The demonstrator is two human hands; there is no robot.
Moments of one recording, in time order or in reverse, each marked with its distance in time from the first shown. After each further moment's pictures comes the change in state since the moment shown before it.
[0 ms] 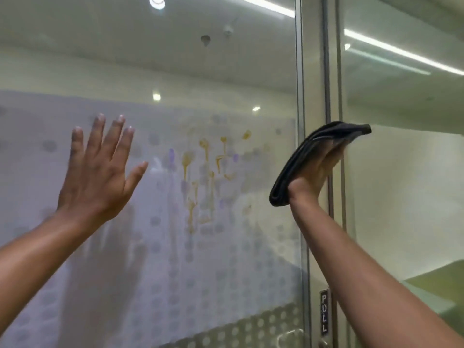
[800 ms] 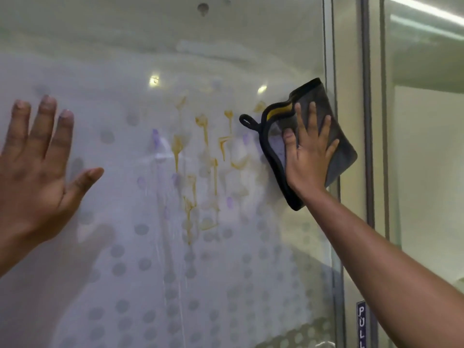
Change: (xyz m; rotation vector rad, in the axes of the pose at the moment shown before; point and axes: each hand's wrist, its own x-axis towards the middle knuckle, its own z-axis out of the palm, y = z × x) left_hand -0.004 -0.085 0.102 -0.176 0.127 0.050; right_hand 0.042 0.118 0.053 -0.721 -0.381 -0.405
